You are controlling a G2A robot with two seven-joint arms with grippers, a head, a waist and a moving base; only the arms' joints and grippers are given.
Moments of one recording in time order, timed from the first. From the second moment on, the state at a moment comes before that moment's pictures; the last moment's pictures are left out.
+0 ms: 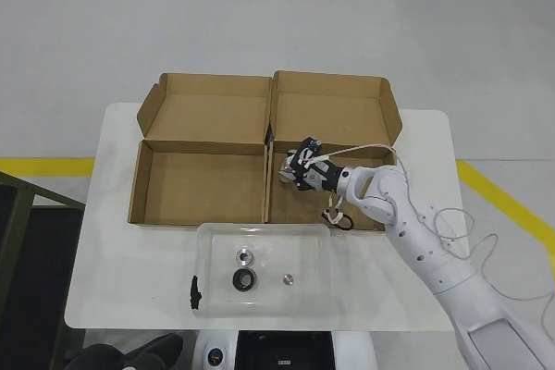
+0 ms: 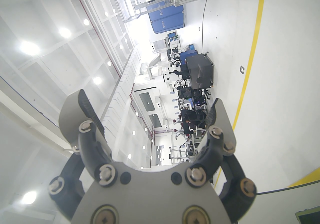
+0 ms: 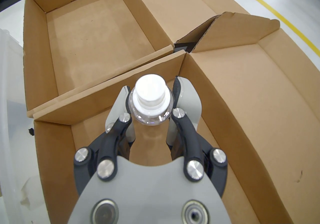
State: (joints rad) left arm -0.29 -0.19 -0.48 -1.38 1.96 -0.31 0.15; right arm -0.78 -1.24 0.89 -1.28 -1.15 -0.60 0.27
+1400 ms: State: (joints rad) left arm -0.29 -0.19 -0.48 -1.38 1.96 -0.31 0.15; right arm -1.19 -1.14 1.10 -1.98 -1.15 -0.83 0.54
